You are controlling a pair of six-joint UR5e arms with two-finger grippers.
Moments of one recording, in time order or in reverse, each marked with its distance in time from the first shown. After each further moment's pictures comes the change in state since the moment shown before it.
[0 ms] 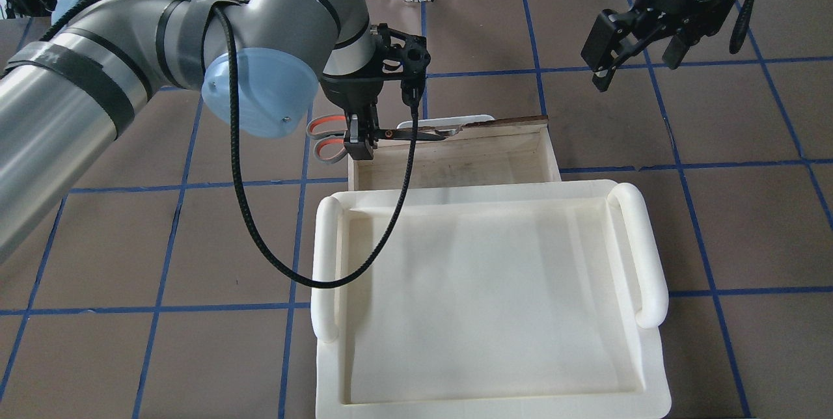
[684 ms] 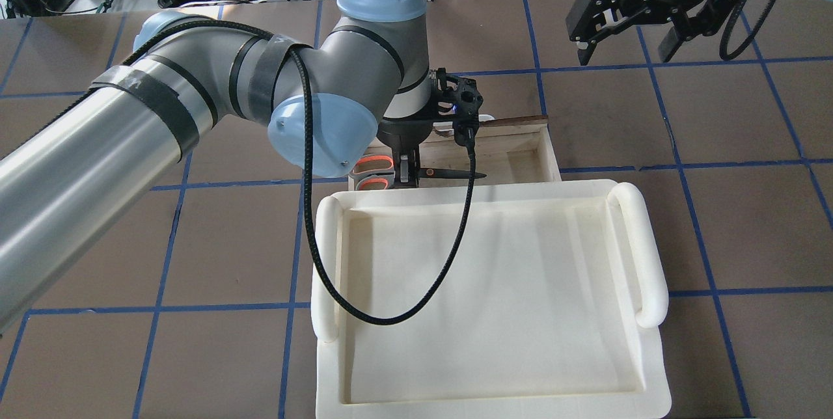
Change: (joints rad) left arm -0.080 -0.025 -0.037 0.003 -0.027 -0.093; right arm 0.031 -0.032 0.017 -0.094 0.058 0.241
